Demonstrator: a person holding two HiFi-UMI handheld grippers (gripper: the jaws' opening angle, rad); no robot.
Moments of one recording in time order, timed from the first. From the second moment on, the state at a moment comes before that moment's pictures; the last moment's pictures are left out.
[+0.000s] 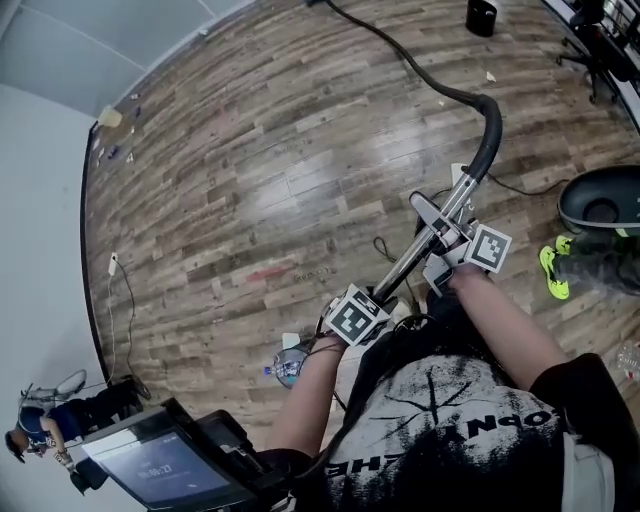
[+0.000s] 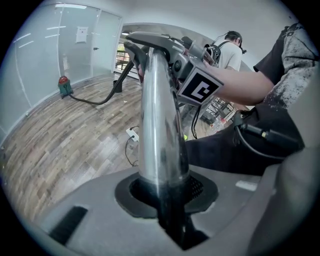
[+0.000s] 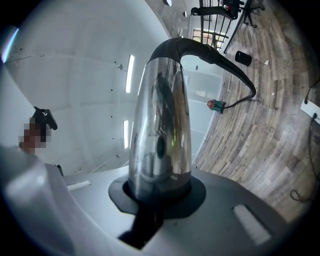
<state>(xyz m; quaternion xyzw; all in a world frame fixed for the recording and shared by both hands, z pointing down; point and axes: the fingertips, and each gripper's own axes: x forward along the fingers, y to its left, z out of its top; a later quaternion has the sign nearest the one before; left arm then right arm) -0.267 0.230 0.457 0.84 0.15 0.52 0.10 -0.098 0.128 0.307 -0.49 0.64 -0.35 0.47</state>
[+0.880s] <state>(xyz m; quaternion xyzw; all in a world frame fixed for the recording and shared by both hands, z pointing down) -0.324 0.409 0.491 0.79 0.03 0.55 0.25 -0.180 0.236 0.385 -0.37 0.65 -0.51 0.42</state>
